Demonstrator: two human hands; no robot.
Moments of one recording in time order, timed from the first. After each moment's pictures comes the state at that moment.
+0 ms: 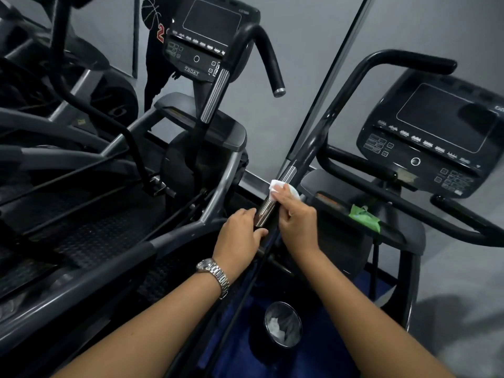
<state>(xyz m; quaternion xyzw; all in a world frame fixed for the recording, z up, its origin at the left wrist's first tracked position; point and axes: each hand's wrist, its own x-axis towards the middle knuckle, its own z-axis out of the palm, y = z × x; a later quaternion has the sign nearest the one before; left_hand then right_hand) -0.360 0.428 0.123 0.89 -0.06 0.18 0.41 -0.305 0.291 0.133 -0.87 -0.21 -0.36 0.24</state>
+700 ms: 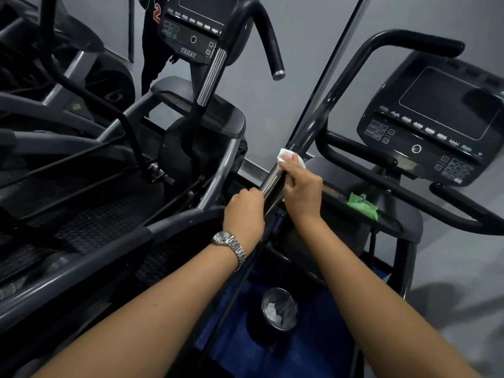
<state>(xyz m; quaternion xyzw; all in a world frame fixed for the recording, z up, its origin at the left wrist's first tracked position) -0.353 0.407 0.143 0.94 -0.02 0.16 0.29 -0.282 0.287 0.158 -0.87 -0.17 -0.40 0.25</state>
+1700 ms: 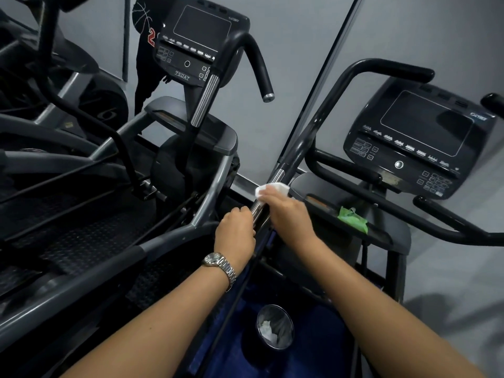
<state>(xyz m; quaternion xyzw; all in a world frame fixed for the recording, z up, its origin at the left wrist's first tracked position) -0.354 0.411 0.136 0.93 -0.02 0.17 0.33 -0.305 0.283 0.163 -0.89 -0.31 -0.34 0.06</state>
